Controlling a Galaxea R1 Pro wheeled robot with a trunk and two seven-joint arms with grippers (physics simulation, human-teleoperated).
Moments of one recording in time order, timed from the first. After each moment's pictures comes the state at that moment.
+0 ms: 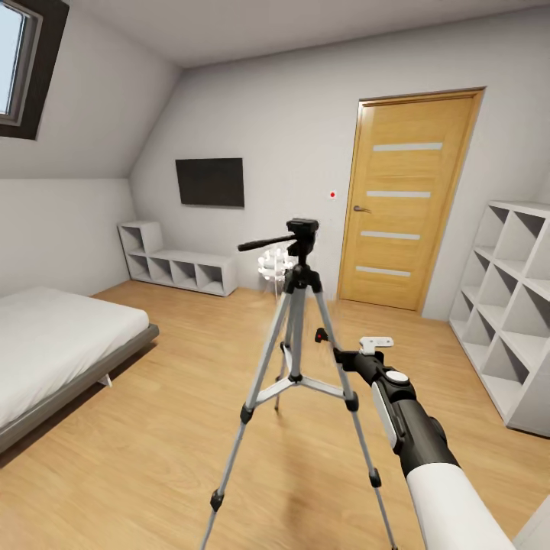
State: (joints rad) left arm 0.00 -0.02 0.12 -0.06 0.28 -0.05 0.00; right arm -0.65 0.06 -0.10 -1.01 0.08 0.35 0.11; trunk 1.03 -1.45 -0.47
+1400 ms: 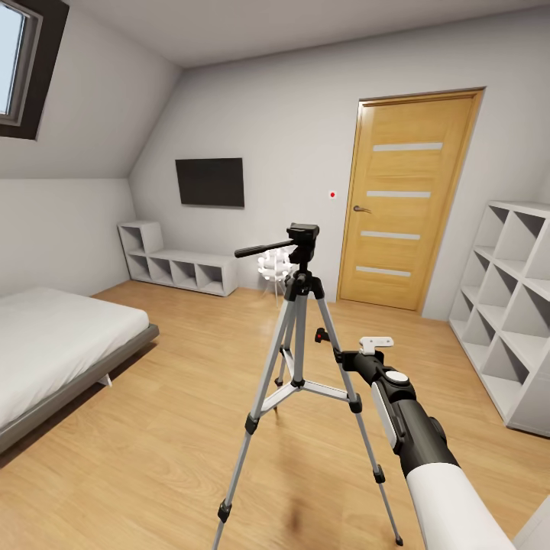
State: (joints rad) left arm 0.00 -0.02 0.12 -0.06 0.28 -0.05 0.00; right arm -0.65 0.06 -0.10 -1.01 0.09 0.35 0.11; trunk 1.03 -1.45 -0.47
